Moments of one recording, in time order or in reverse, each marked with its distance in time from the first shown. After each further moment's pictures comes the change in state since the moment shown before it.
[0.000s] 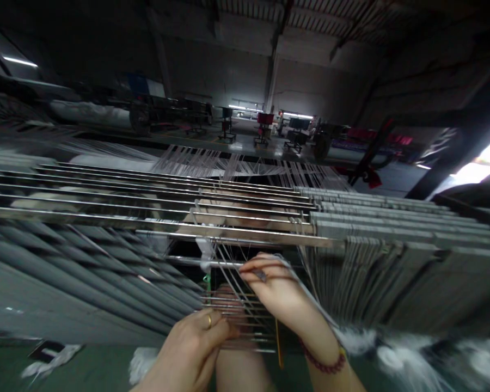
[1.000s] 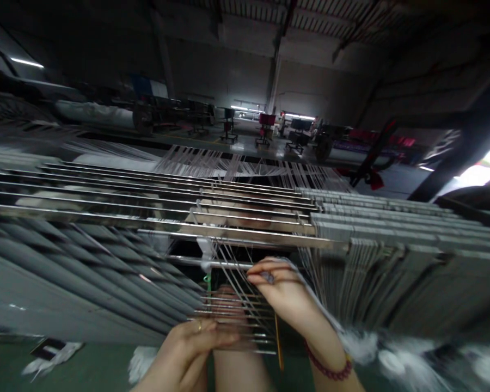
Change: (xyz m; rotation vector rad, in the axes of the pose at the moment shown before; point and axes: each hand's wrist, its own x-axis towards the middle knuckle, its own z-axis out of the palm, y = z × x) left_hand -0.020 -0.019 0.008 0.064 0.073 0.111; right_hand -0.001 0.005 -0.004 -0.029 -0.026 0.105
